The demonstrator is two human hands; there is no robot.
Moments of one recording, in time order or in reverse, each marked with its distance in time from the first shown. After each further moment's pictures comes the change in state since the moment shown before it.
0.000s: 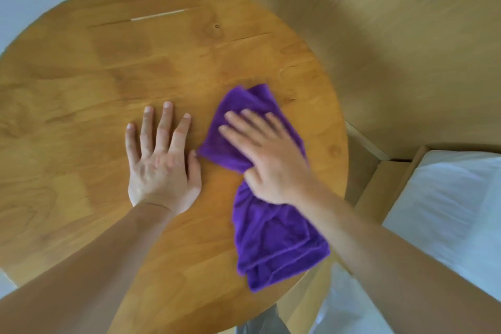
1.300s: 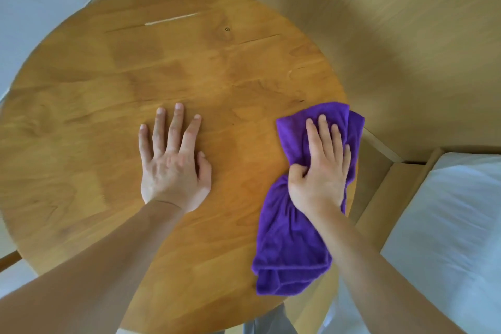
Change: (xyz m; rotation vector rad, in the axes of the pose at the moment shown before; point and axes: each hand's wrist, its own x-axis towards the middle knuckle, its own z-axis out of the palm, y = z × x) left_hand 0.000 0.000 -0.001 0.039 -0.052 -0.014; right_hand -0.044 0.007 0.014 0.146 0.227 0.762
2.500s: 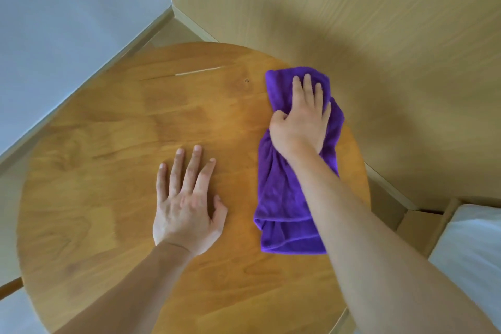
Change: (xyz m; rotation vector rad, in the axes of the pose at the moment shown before) left_hand -0.001 -0.001 -0.001 -0.051 0.031 0.013; right_hand 0.147 -0.103 0.002 0.053 0.004 -0.031
